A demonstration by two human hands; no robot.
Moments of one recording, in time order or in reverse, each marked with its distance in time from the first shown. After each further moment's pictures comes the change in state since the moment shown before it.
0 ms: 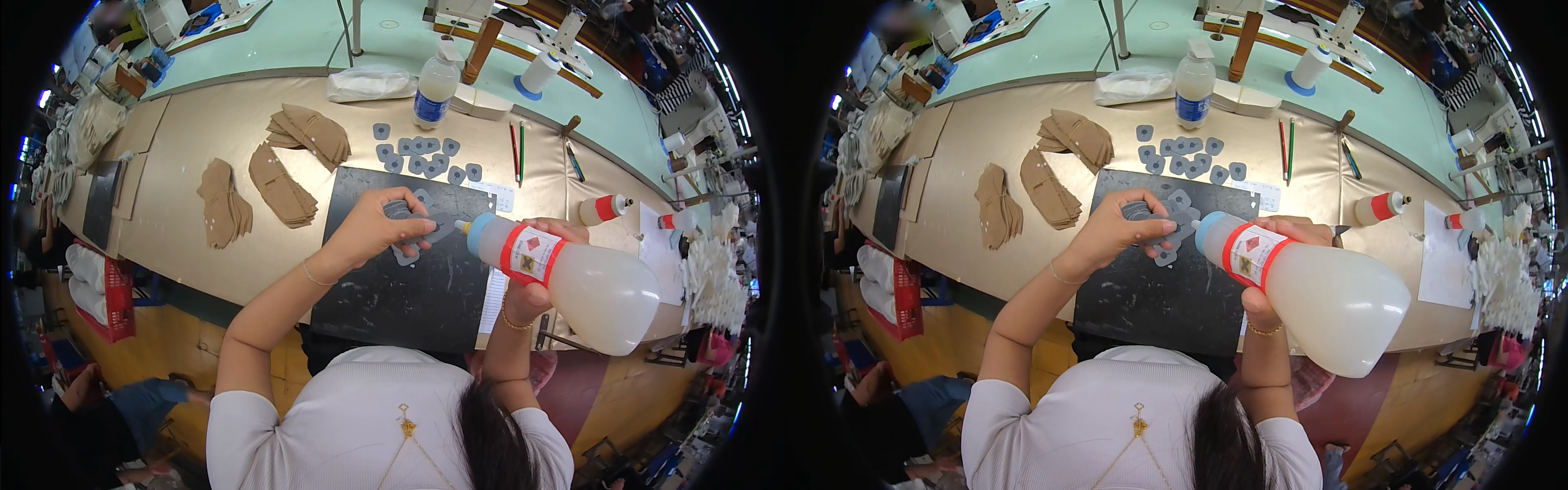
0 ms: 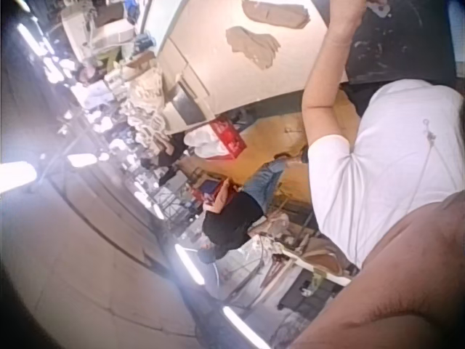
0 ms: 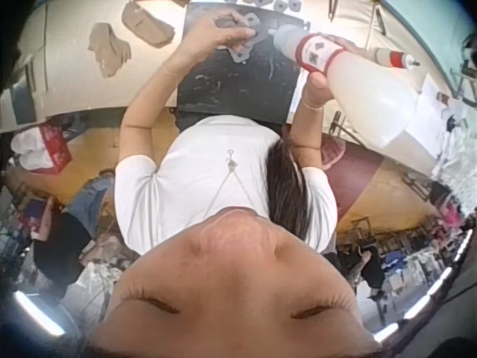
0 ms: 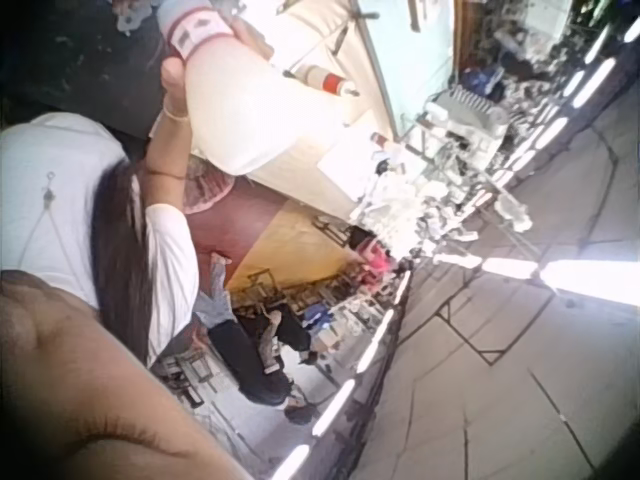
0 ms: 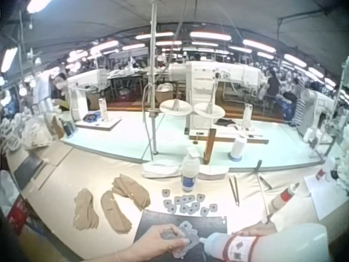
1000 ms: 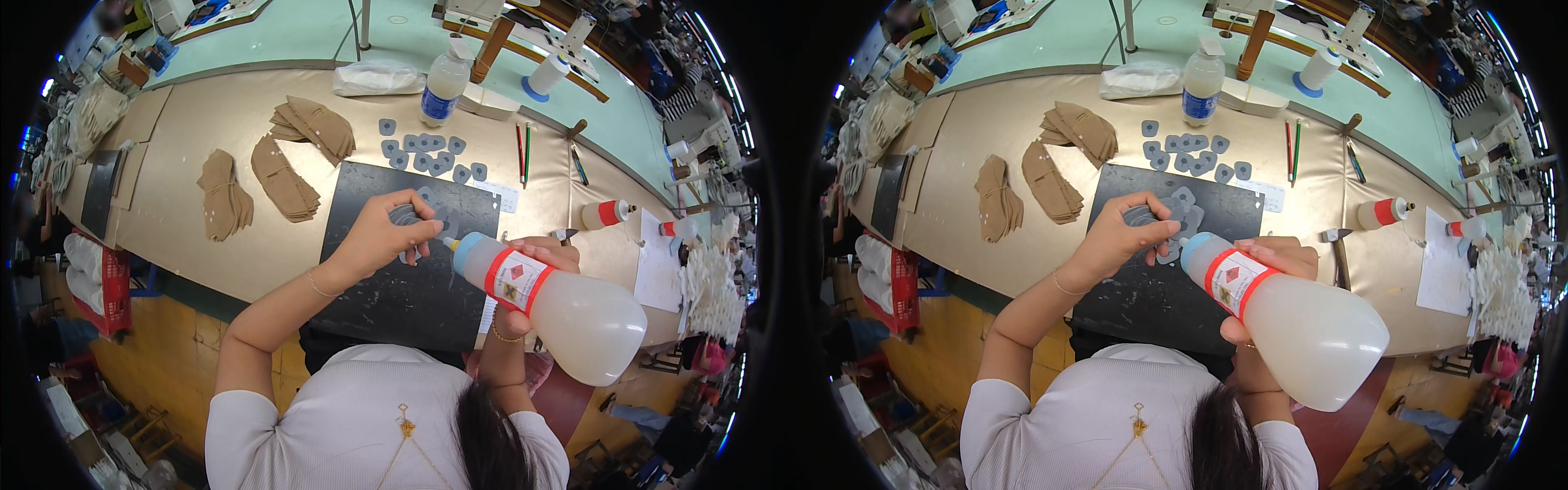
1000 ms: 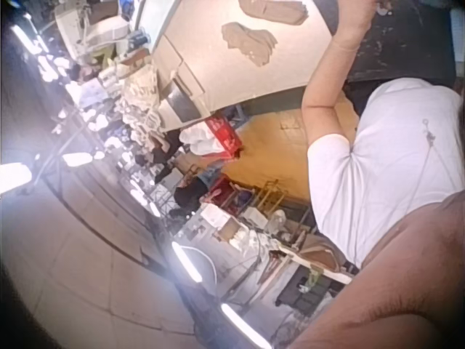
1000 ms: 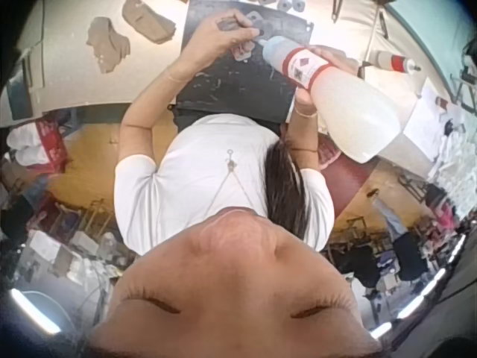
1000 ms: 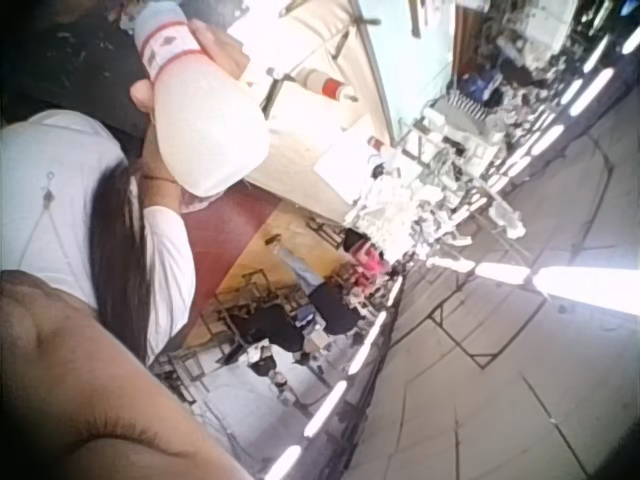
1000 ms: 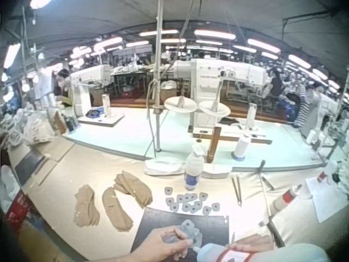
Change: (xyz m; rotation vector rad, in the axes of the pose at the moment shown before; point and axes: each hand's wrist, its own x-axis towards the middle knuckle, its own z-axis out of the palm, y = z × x) left_hand -0.010 -0.004 0.012 -0.055 0.067 0.092; right_hand -0.012 -0.005 -0.001 -0.070 -0.152 -0.149
